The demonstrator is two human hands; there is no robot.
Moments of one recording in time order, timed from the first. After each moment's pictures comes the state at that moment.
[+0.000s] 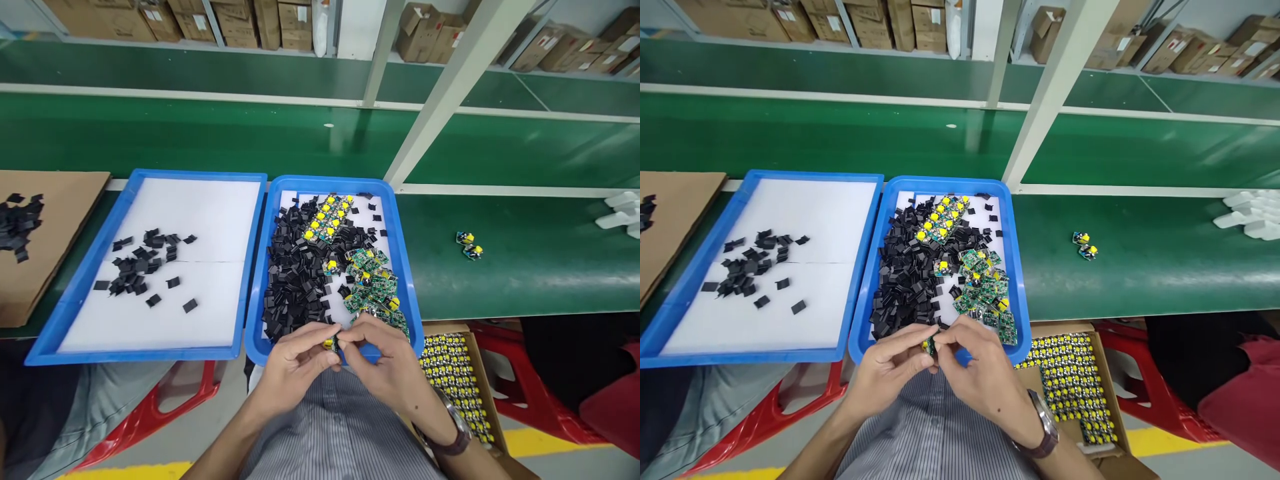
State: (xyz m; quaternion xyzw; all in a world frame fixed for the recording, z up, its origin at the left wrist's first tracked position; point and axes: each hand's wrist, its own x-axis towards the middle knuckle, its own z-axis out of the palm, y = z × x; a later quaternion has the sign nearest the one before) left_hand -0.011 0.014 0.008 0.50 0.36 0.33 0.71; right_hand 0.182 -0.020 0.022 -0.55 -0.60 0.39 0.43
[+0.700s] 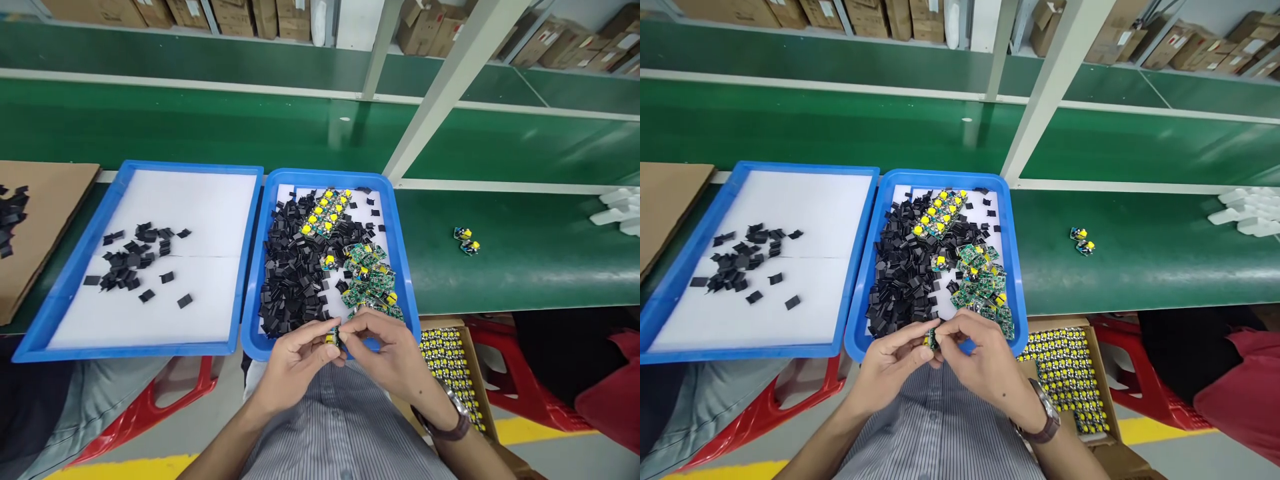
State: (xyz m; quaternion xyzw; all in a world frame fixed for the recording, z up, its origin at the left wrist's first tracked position) left_hand -0.003 0.006 0.003 0.42 0.36 0.34 0.76; right_hand 0.191 -0.018 0.029 -0.55 -0.59 0.43 0.40
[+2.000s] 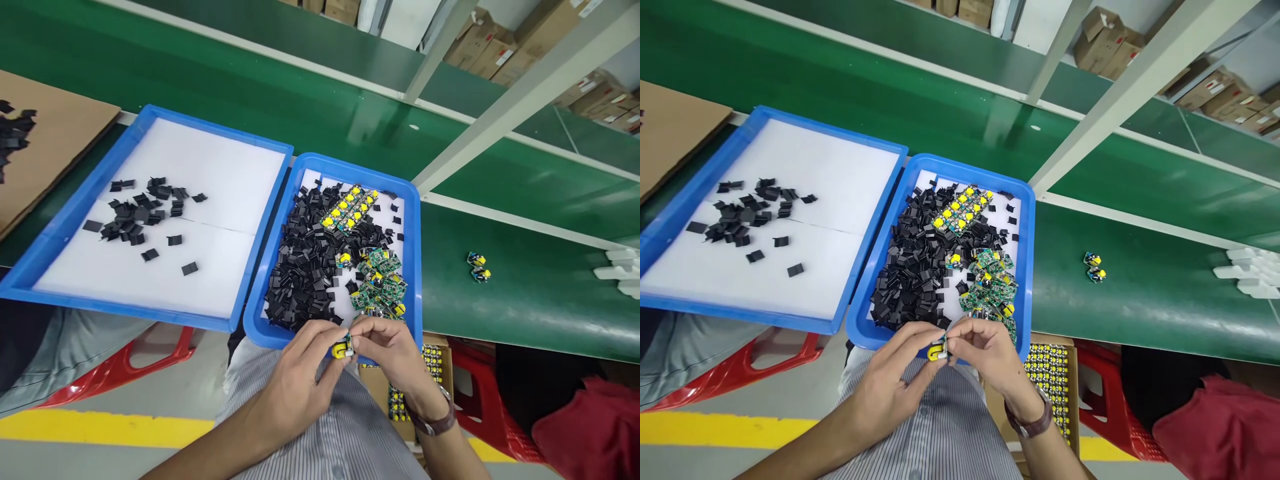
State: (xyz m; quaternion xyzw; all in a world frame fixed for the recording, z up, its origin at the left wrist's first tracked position) left_hand 0.008 -0.020 0.009 0.71 0.43 0.37 0.42; right_hand 0.207 -0.015 -0.005 -0.45 -0.35 0.71 0.41
